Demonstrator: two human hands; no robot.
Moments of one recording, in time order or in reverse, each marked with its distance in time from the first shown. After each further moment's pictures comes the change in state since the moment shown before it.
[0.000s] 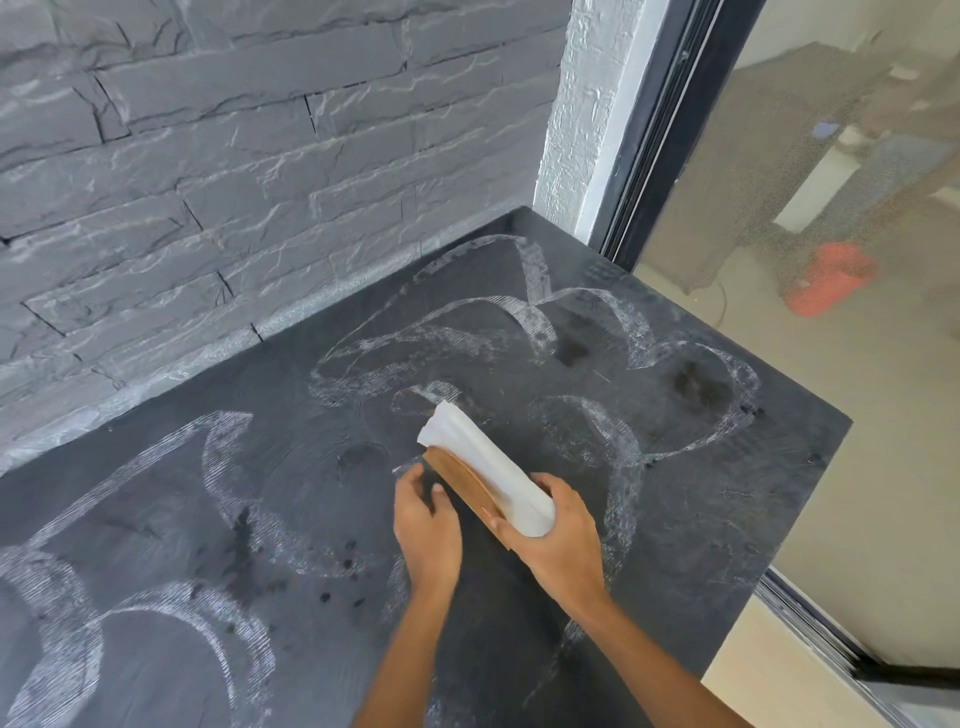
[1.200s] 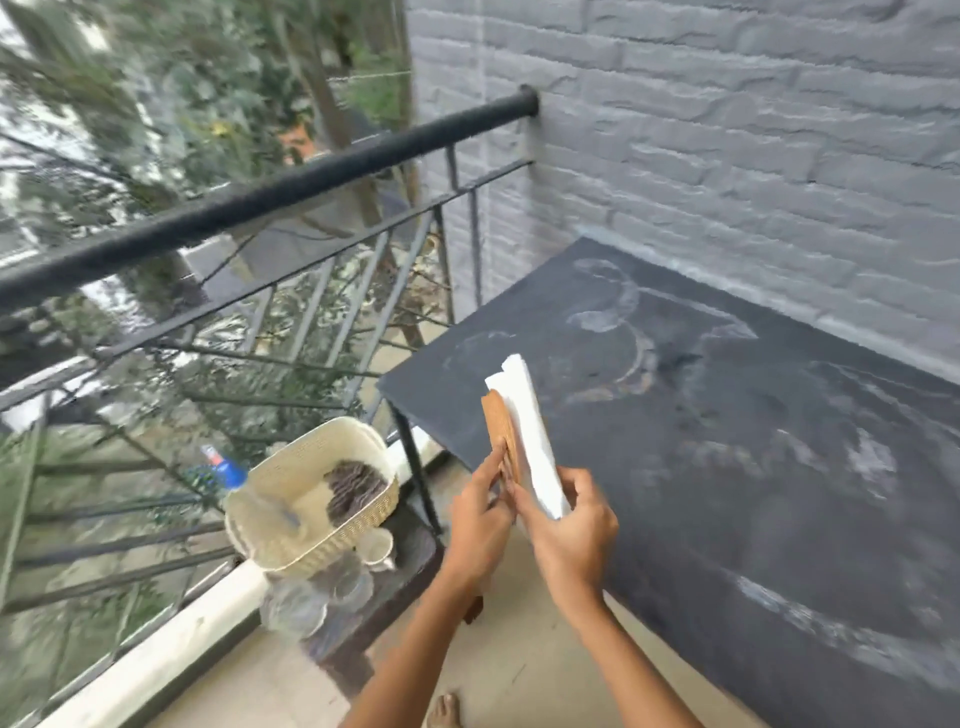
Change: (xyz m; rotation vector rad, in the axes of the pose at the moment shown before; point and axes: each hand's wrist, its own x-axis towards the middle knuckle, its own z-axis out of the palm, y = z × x) left_hand -0.387 -0.071 -0.062 -0.309 0.905 -0.051; right_hand -0.249 0.012 -0.097 0.265 -0.925 -0.771
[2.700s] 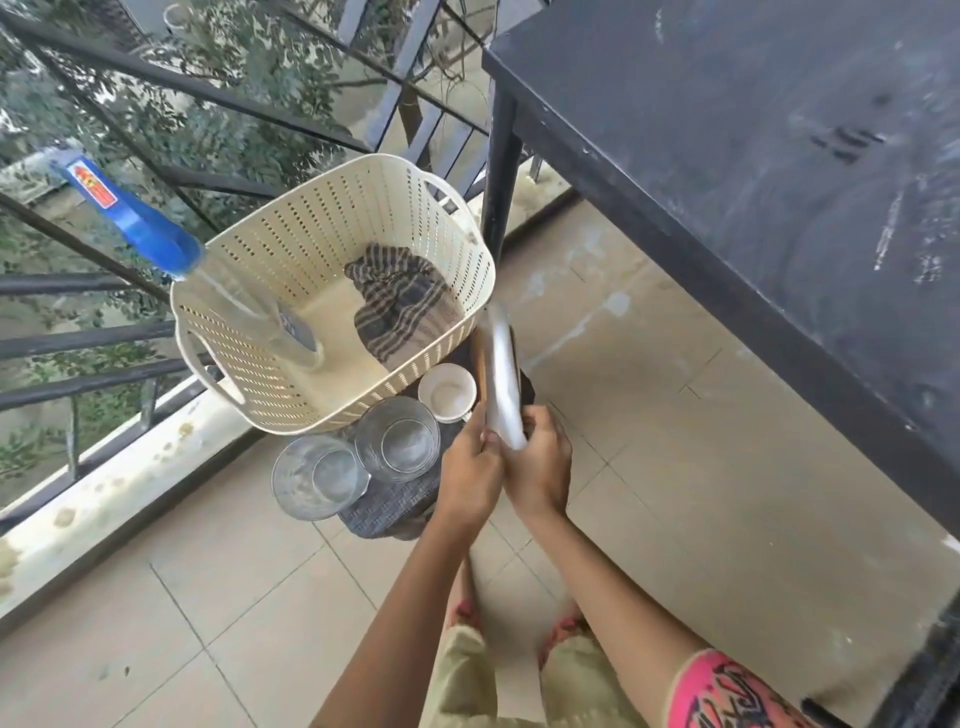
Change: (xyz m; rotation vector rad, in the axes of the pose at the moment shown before) left_hand 0.065 -0.312 -0.109 0.014 0.026 -0.514; right_hand -0.097 0.219 0.289 -0.331 -0.393 0.325
